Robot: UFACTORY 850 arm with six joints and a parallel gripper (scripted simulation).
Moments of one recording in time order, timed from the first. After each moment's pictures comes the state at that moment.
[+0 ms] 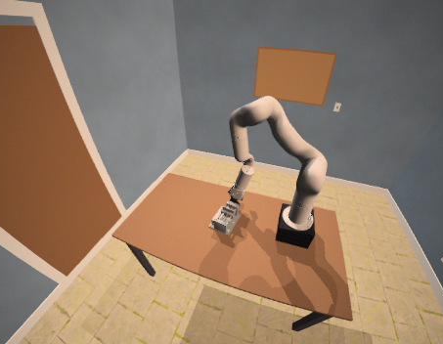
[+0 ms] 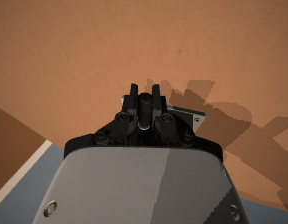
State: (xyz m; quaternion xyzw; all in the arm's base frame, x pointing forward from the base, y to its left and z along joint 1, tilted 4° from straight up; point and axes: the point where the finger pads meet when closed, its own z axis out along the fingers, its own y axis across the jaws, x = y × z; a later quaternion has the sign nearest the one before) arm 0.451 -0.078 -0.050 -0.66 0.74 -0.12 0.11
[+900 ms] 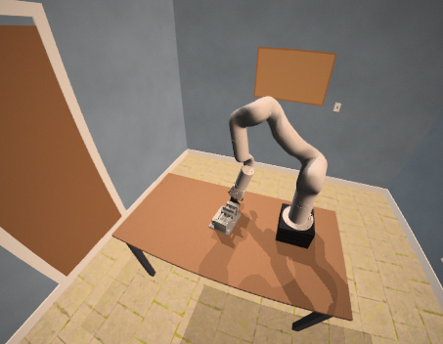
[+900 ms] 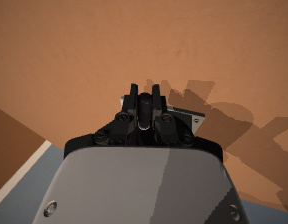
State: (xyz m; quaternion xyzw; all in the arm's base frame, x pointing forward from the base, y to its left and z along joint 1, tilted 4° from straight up) arm 0.450 -0.078 -0.052 -0.66 0.74 -0.12 0.11
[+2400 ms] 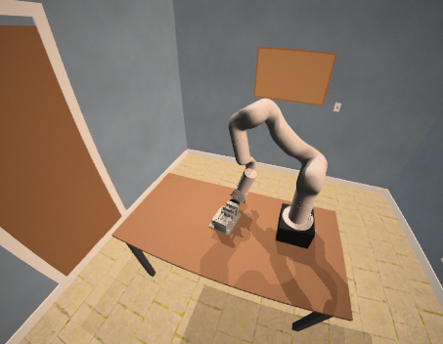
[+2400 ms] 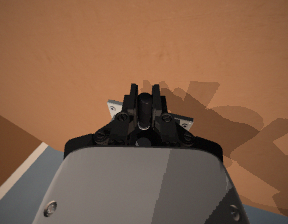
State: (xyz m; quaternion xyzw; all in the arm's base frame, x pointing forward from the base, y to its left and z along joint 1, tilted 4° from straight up) arm 0.433 -0.076 -0.069 -0.66 0.74 -0.12 0.11
